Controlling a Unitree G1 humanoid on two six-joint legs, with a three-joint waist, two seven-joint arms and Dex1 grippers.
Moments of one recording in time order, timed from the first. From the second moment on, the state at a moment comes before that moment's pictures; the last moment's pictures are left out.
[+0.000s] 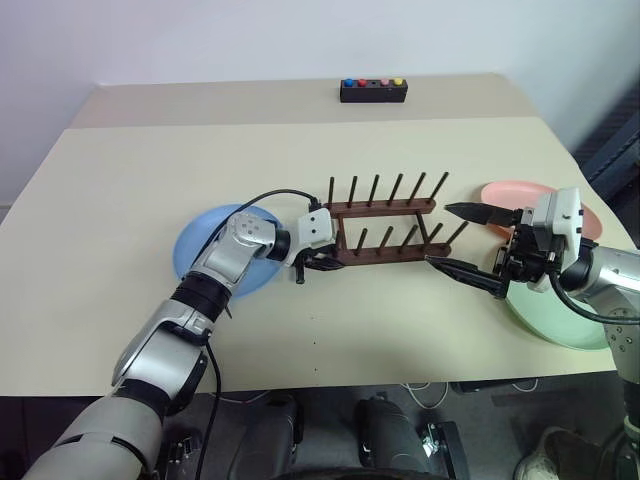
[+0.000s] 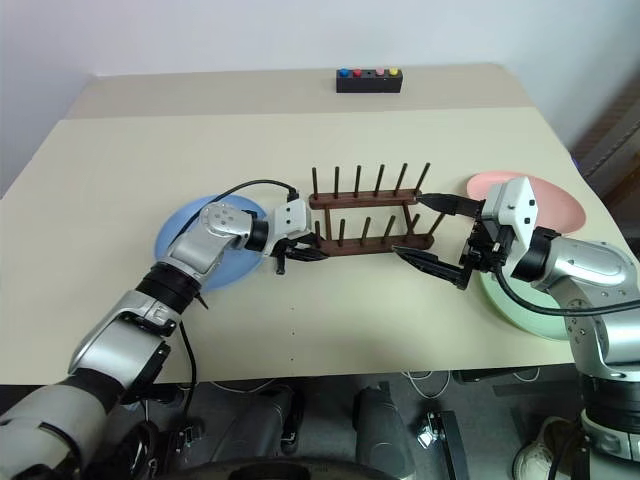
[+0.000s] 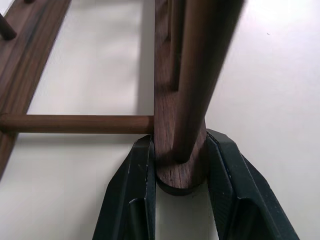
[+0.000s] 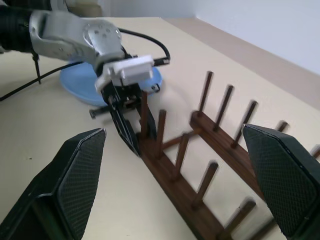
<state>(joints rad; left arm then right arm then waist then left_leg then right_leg) -0.85 0.32 -0.41 0.62 -0.03 0.03 -1.13 -0.18 -0.81 -0.28 -0.31 0.61 0.37 1.07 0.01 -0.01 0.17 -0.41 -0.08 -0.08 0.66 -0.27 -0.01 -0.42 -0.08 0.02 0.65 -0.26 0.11</state>
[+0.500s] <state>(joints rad) -0.89 0.43 -0.23 0.44 -0.12 0.33 -1.14 -0.21 -0.81 -0.23 -0.28 0.61 0.39 1.09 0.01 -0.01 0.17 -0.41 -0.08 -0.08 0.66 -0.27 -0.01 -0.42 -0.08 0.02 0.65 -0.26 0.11</state>
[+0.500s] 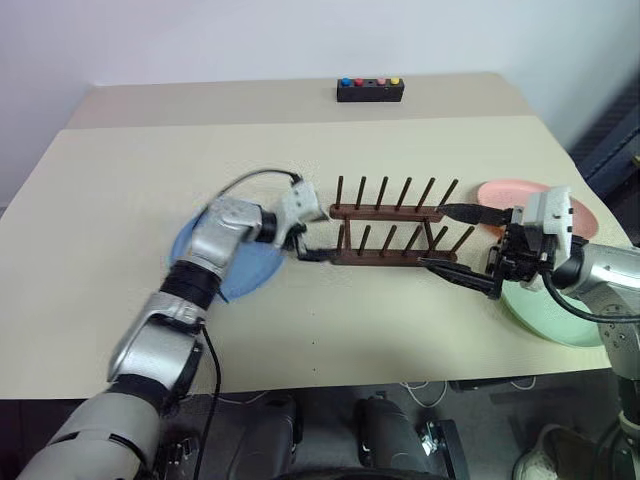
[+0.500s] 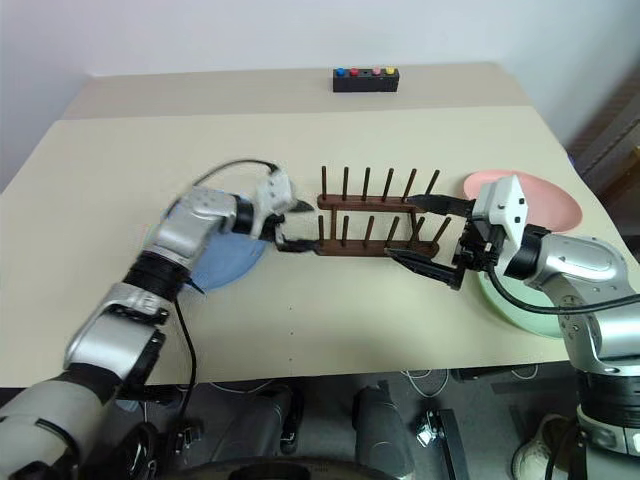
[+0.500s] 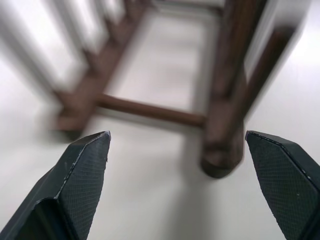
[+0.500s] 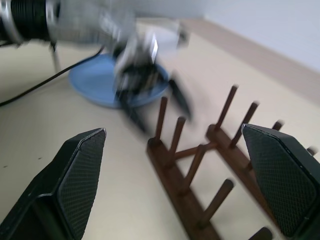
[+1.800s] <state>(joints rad) -0.92 0.26 -0.40 0.71 0.14 0.11 -0.68 -0.73 -0.66 0.27 0.67 -0.24 -0.21 0.74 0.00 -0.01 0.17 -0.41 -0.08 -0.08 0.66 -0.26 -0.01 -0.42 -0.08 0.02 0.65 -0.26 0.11</state>
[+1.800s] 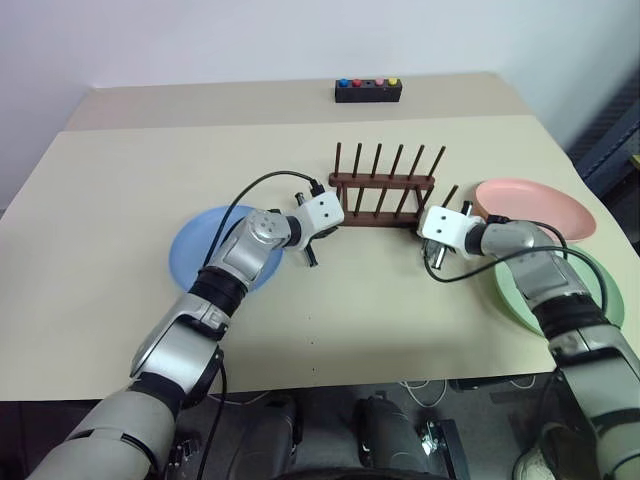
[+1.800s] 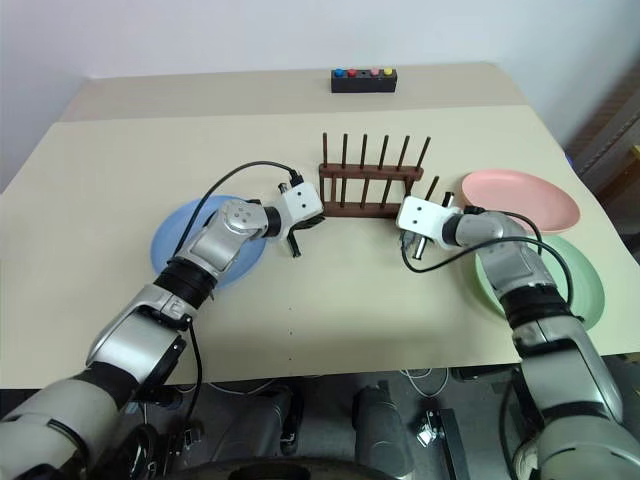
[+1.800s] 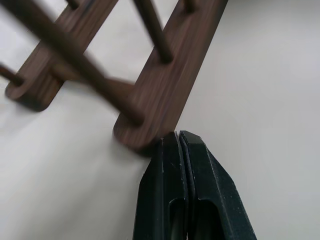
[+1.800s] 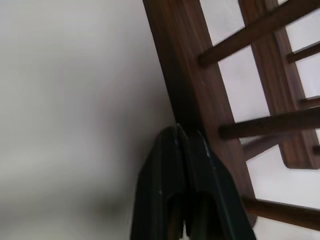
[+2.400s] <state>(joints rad) -0.95 0.23 -0.33 0.86 0.18 0.01 -0.56 -0.92 -0.53 0.32 1.03 -0.40 -0.41 0.49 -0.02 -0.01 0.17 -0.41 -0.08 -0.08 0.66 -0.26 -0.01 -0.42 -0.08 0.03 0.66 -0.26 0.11</state>
